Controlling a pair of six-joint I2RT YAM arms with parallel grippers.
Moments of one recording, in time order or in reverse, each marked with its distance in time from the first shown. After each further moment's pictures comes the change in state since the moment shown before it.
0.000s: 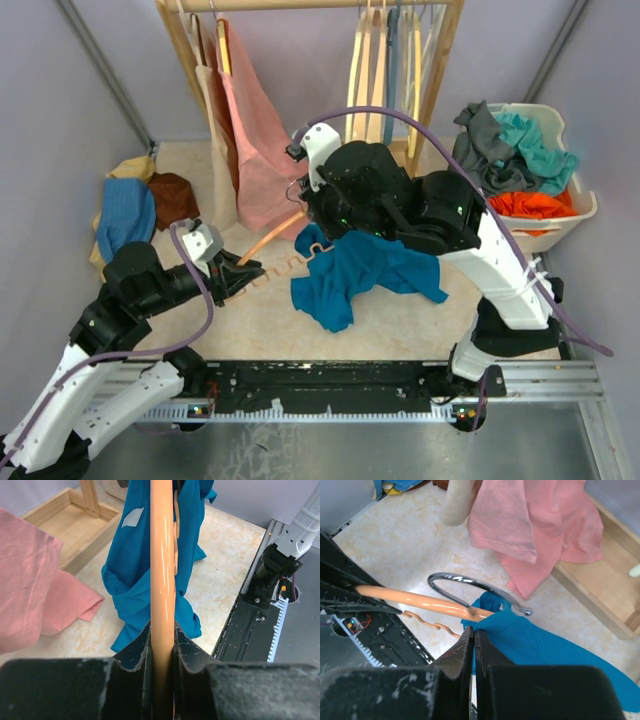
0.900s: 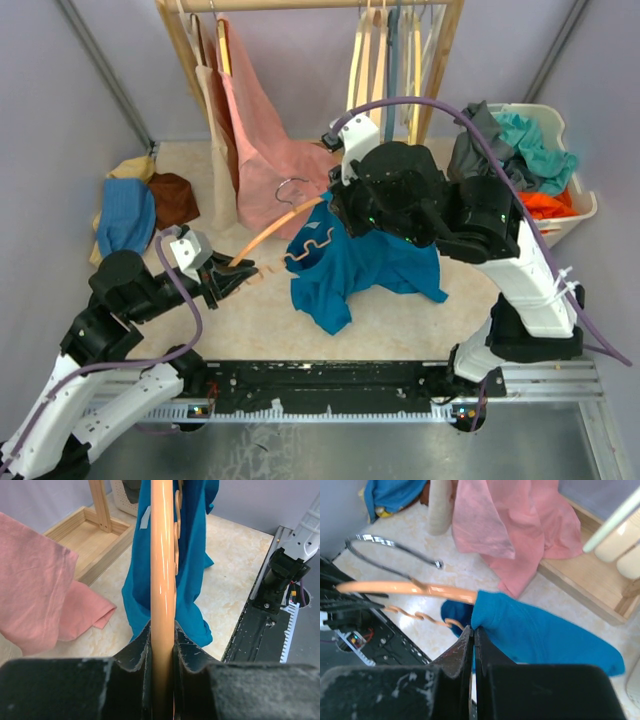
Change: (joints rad) left arm 0.000 -0.058 0.012 -0.010 -0.042 0.033; right arm 0.017 -0.076 0.010 -0.052 0.121 0.068
